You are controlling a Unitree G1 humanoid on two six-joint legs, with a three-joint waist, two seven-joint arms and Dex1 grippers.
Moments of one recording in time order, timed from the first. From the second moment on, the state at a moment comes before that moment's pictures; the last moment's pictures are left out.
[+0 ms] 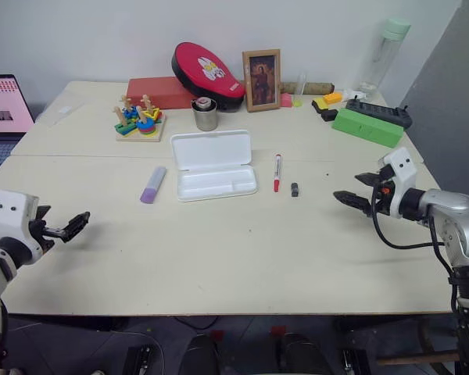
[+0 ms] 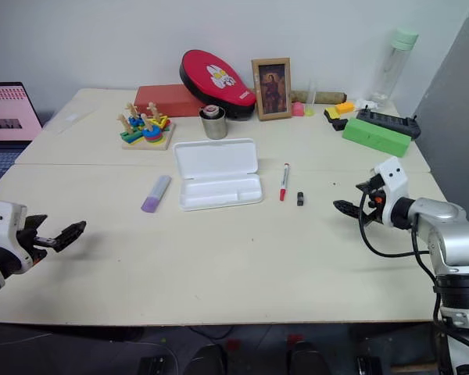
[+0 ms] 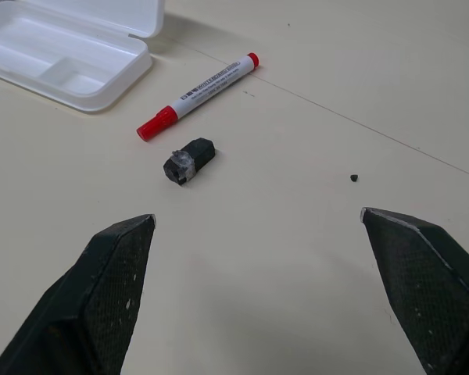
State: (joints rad) left arm -0.04 0.87 0.51 0.20 -0.39 0.39 -0.67; right arm -0.49 -0.73 -0.10 0.04 0.34 0.69 0.82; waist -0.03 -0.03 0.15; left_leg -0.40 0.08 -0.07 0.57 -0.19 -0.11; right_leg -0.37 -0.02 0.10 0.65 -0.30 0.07
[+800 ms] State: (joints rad) left arm -0.04 0.88 0.49 0.18 -0.39 0.42 -0.74; right arm -0.48 -0.72 -0.09 0.04 0.34 0.71 0.83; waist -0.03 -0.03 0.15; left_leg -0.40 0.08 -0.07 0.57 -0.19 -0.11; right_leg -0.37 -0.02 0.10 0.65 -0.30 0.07
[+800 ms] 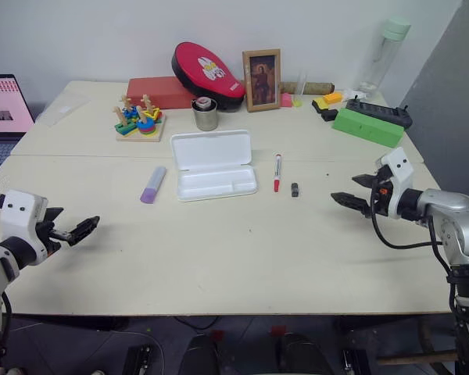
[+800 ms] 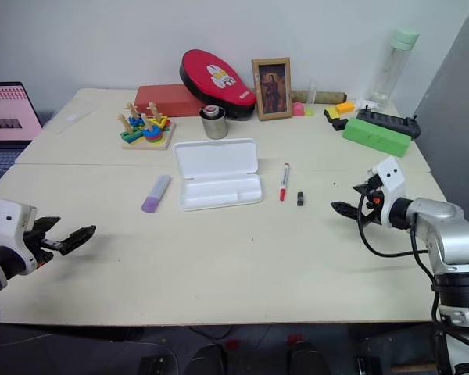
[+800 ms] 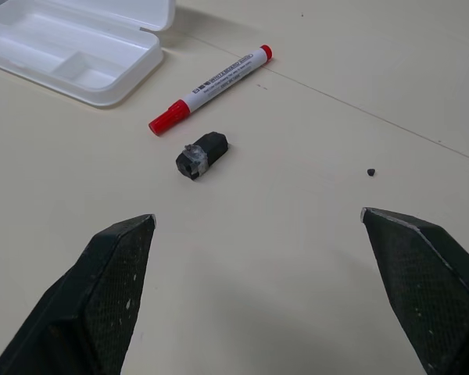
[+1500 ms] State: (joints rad) left arm -0.09 0.81 0.46 -0.02 -0.55 0.50 -0.88; right arm -0.72 -0.64 0.13 0.09 0.32 0.62 1.03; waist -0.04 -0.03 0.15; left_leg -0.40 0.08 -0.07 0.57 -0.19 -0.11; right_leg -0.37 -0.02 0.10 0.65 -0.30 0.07
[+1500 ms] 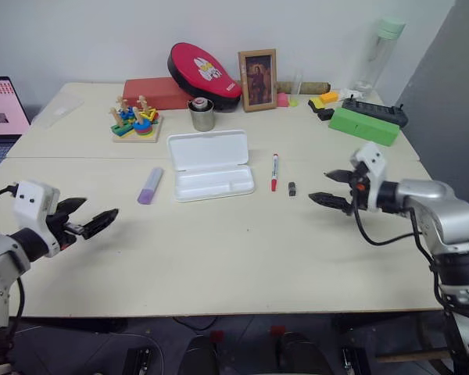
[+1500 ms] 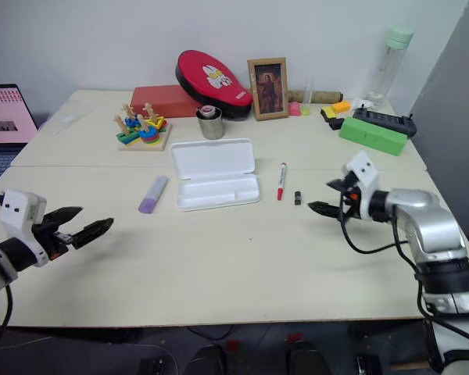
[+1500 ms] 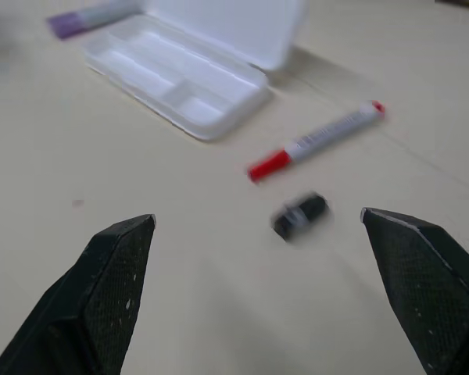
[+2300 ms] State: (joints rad) left arm -0.14 0.62 0.25 -0.31 -0.63 0.50 -0.77; right arm -1.25 -0.11 0.41 1.25 -0.11 -0.01 1.05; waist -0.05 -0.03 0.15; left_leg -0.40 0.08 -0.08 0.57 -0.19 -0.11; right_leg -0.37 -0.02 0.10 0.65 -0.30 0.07
